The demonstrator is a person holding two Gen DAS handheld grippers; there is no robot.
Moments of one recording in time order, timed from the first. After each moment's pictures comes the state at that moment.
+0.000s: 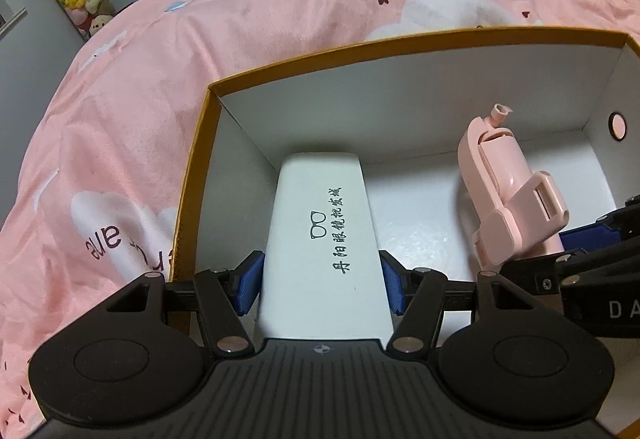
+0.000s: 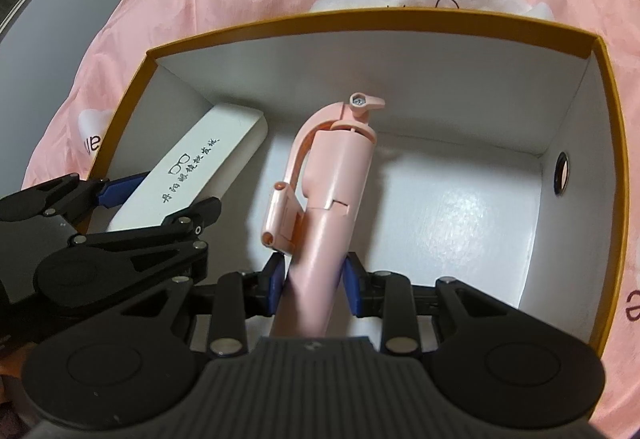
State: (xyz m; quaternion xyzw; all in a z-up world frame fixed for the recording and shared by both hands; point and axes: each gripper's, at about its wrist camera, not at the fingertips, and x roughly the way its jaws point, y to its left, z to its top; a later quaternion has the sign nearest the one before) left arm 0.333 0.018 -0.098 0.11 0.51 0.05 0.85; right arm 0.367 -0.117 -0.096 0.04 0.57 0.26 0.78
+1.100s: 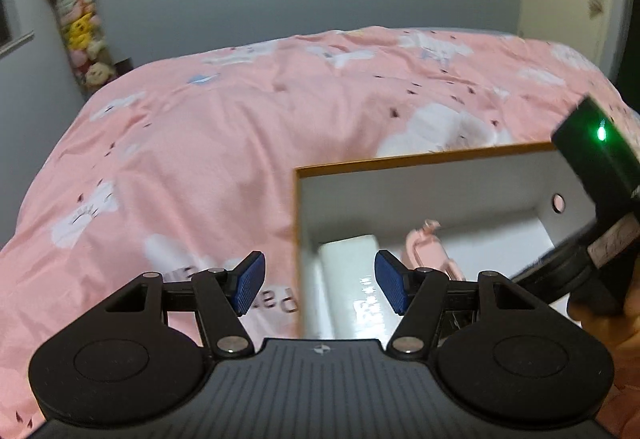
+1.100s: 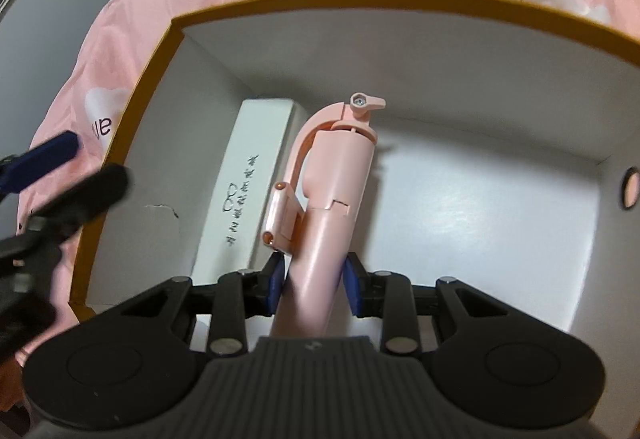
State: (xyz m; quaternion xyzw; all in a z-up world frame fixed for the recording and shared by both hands) left arm 0.282 0.087 -0.025 0.04 0.38 -0.01 0.92; right arm 0.375 -0.062 -0.107 0.02 0.61 0.27 0.75
